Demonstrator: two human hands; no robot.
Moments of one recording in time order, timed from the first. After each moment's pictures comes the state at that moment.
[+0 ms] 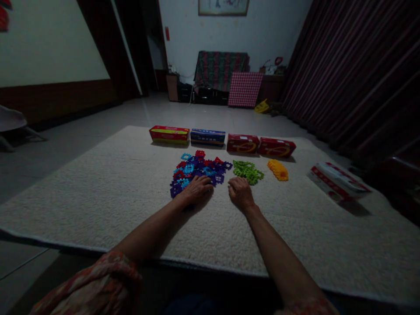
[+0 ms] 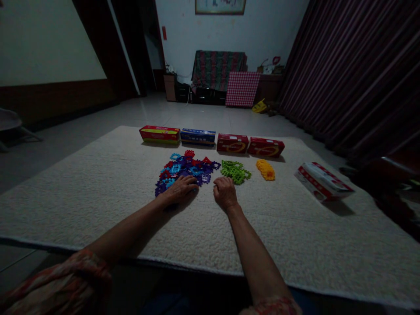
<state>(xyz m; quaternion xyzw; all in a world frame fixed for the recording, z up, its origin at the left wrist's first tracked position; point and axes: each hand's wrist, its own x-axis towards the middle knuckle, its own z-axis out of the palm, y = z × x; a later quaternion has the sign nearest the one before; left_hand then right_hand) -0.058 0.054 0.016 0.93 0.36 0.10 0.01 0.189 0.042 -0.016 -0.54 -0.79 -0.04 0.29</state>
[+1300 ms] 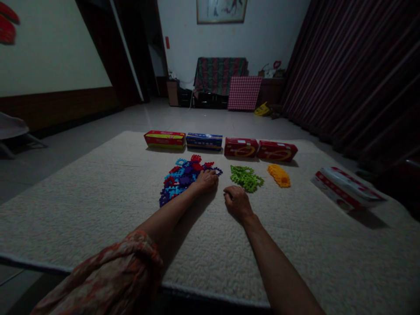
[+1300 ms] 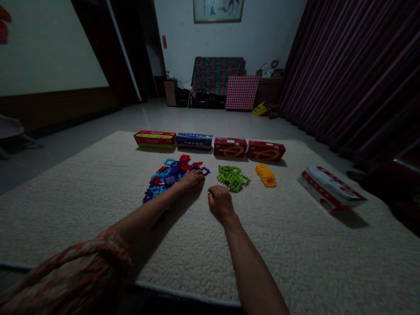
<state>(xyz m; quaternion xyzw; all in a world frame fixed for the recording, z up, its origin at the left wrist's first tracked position) 0.020 0.129 0.027 0.88 0.48 0.04 0.02 0.192 0.054 -0.029 -0.52 -0.78 0.01 0.36</state>
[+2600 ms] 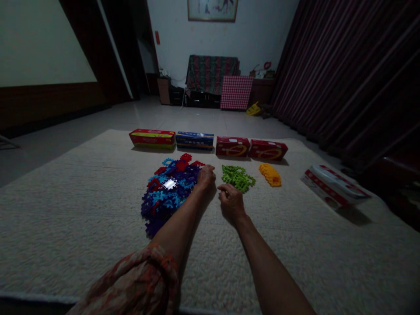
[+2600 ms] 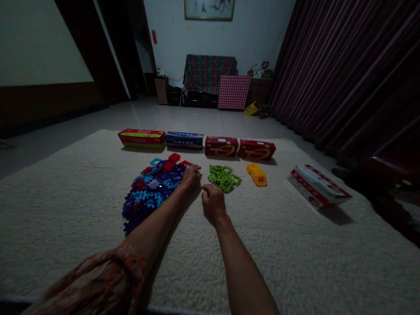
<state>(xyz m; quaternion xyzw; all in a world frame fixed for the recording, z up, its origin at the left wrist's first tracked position) 0.071 0.168 -0.004 0.77 0.57 0.26 0.12 0.195 0.058 -0.030 -0.53 -0.70 0.06 0.47</state>
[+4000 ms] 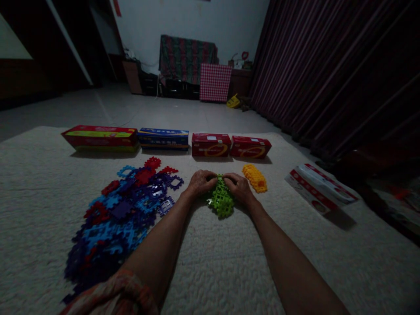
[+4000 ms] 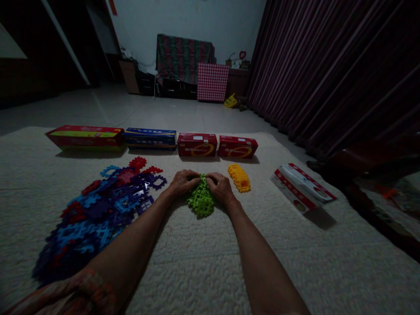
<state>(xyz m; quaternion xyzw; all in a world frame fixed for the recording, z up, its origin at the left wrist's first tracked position) 0.135 0.199 -0.013 0.82 0.42 0.28 0.26 0.324 0.140 -0.015 -0.57 -0.68 0.16 0.43</state>
